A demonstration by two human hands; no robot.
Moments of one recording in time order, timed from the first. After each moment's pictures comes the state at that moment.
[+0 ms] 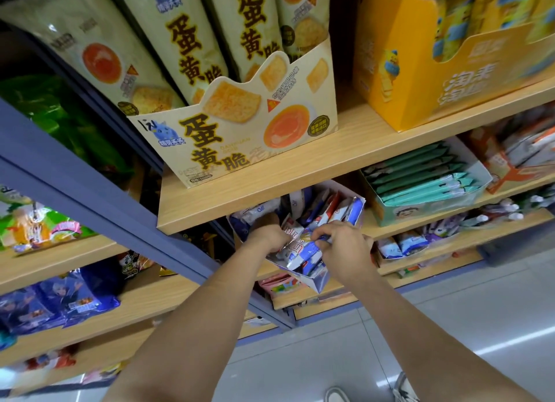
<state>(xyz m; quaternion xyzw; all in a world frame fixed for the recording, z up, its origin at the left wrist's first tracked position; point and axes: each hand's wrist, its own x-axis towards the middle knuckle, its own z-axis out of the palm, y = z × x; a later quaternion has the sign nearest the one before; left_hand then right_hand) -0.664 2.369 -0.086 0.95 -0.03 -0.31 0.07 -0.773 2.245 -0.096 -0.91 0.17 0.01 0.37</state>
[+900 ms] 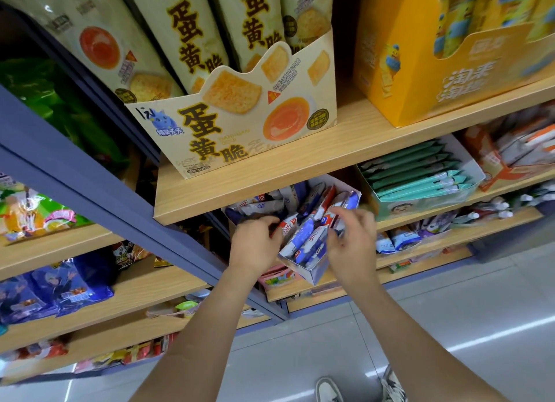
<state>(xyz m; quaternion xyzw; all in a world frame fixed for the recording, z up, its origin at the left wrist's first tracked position) -0.709 2.402 -0.084 0.97 -0.16 -0.01 0.15 -0.794 2.245 -0.109 -0.82 0.21 -0.22 0.49</state>
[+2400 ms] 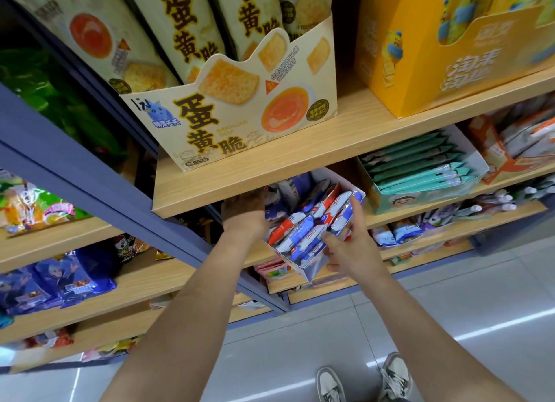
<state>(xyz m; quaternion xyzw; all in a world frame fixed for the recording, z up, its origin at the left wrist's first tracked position) -0.669 2.398 -0.079 0.99 -0.14 -0.07 -0.02 -0.804 2.233 -0.104 -0.68 0.27 0.03 0.68</state>
